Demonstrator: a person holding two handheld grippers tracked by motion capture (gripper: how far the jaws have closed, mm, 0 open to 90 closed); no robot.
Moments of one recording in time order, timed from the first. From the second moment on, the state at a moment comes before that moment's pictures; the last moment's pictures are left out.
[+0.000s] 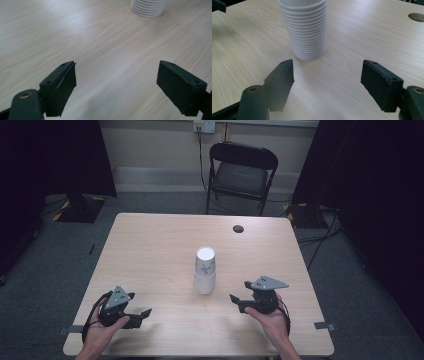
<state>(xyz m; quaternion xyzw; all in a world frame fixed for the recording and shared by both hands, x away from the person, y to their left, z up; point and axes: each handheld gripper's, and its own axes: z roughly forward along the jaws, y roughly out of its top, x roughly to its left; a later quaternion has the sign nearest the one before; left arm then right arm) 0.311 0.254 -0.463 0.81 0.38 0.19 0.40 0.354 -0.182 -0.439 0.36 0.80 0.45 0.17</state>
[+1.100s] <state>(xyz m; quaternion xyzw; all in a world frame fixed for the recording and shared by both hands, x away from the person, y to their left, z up) 0.312 0.253 -0.464 0.82 0.38 0.19 0.39 0.391 -0.132 -0.387 0.30 0.80 0.49 0.17</state>
